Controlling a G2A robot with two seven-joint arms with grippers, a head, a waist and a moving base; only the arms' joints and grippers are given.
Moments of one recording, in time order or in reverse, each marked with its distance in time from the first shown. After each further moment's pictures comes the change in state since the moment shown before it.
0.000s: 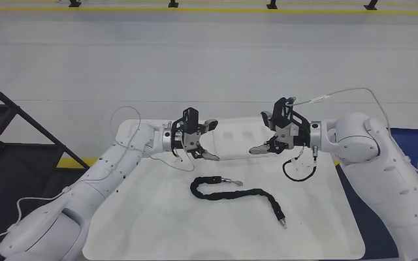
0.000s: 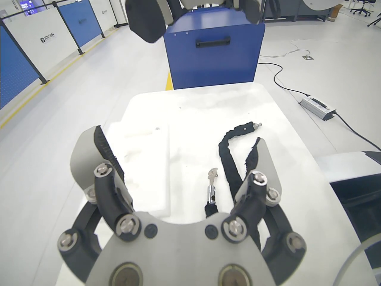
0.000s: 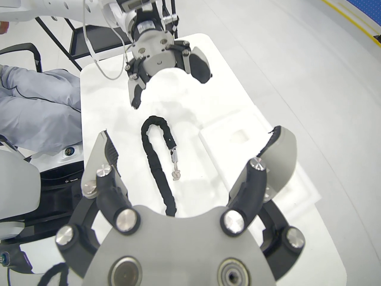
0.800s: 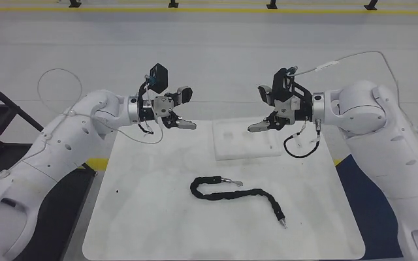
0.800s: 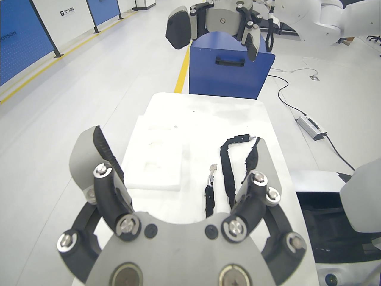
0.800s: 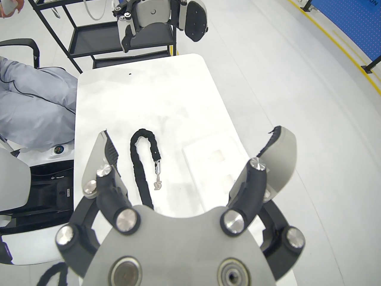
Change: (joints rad) left arm -0.265 0.234 0.190 -0.140 -0.749 0.000 -0.497; right arm 0.235 -0.039 -0.097 0.121 0.066 -0.048 0.019
